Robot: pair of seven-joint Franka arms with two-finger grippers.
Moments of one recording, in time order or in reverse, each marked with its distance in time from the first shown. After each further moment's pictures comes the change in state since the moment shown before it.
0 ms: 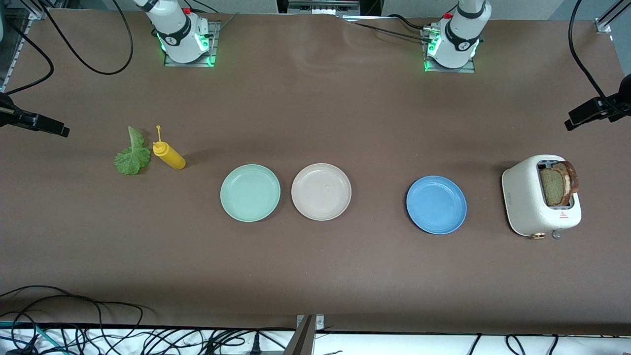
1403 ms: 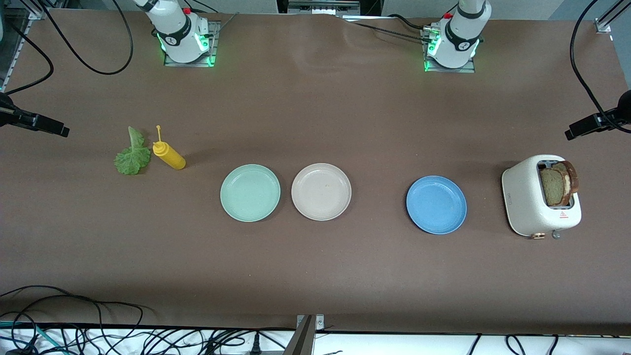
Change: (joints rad) left arm 0.037 0.078 0.014 -0.004 0.006 -0.001 0.000; right arm -0.001 0.000 0.000 0.000 0.000 0.000 0.000
